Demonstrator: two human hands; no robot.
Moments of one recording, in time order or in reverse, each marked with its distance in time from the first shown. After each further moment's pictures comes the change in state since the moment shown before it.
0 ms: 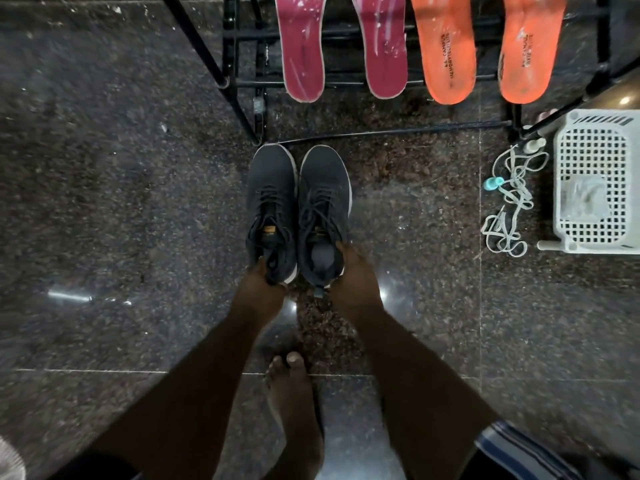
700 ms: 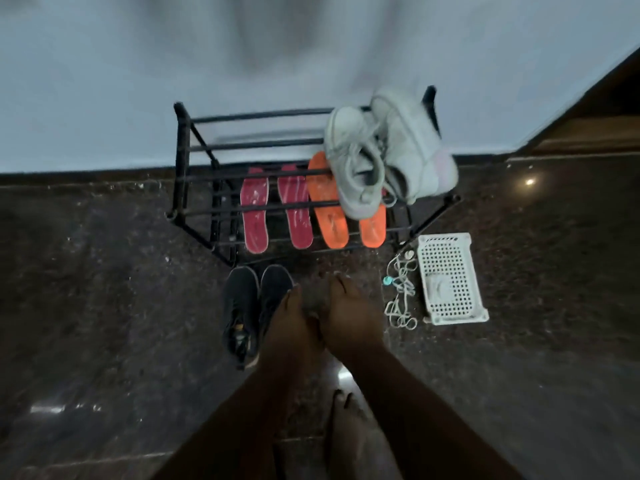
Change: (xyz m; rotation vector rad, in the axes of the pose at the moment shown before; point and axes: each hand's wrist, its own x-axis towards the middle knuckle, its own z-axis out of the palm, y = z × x) left_hand -0.202 0.237 -0.076 -0.125 0.074 0.393; right_hand -0.111 -0.159 -0.261 -0.351 0.234 -0.267
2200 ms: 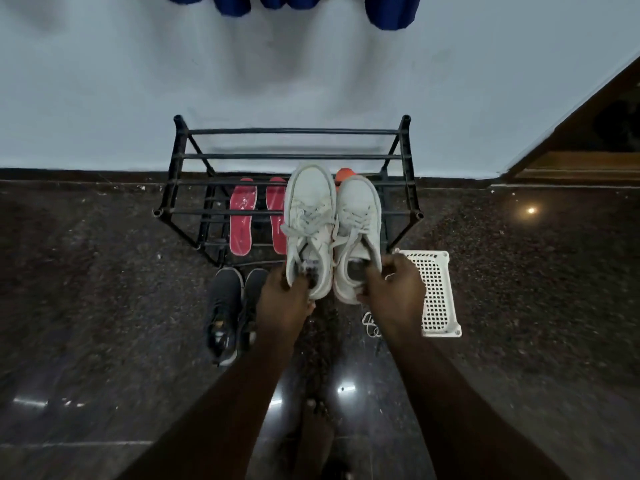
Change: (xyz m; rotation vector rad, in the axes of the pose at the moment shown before) left_hand -0.007 0.084 0.022 -0.765 0.190 -0.173; right_hand 0.013 0.082 -0.102 0.560 0.403 0.256
